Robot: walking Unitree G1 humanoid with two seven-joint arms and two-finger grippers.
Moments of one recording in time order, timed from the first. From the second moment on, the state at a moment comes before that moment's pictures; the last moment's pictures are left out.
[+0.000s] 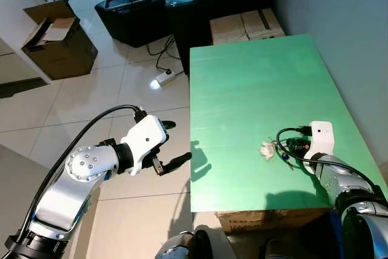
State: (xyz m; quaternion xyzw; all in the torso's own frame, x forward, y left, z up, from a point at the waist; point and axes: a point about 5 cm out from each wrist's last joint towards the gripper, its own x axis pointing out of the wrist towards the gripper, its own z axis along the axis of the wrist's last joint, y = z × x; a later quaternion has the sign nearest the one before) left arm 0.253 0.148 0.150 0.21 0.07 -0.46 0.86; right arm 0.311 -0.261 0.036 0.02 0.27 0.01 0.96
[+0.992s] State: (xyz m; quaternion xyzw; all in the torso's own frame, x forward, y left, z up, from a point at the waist) left arm 0.254 0.146 0.152 0.21 0.07 -0.47 0.86; right arm 0.331 -0.237 0.061 -0.07 0.16 0.00 0.98
